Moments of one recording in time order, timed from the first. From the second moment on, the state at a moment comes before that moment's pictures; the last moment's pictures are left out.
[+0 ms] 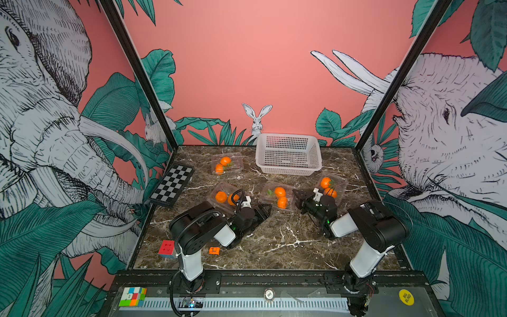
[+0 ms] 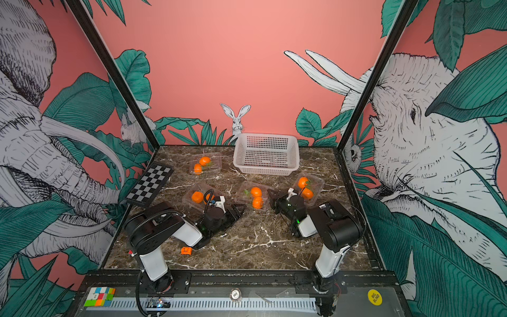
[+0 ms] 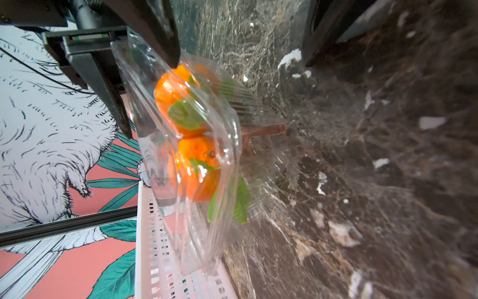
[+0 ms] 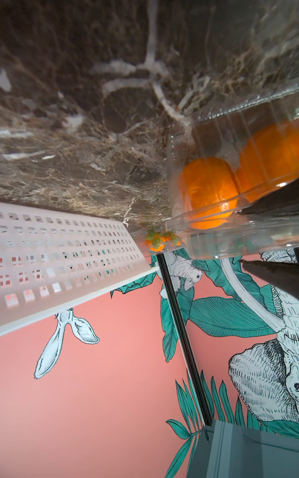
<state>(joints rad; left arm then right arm) -0.85 1.81 0.42 1.01 -0.07 -1.28 0.40 1.74 0.36 1.21 -0.30 1.72</state>
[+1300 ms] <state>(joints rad) -0.85 1.90 0.48 1.07 -0.16 -1.33 0.44 1.74 0.35 1.16 -0.39 1.64</state>
